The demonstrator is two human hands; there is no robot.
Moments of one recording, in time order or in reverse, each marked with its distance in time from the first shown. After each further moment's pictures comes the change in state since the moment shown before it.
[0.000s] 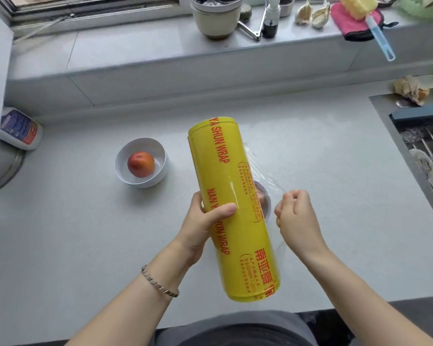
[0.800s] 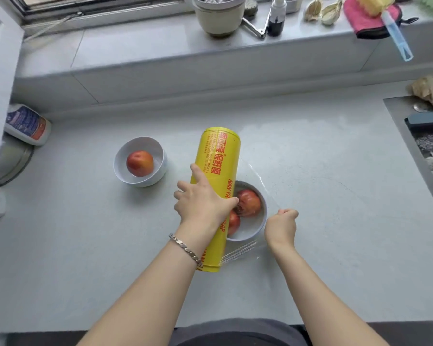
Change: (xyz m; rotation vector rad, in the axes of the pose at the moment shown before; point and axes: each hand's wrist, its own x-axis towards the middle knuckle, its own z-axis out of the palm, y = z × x) left_hand 0.041 0.027 0.040 1.190 0.563 -0.131; right_hand 0.052 0.067 0.032 0.014 0.111 0.412
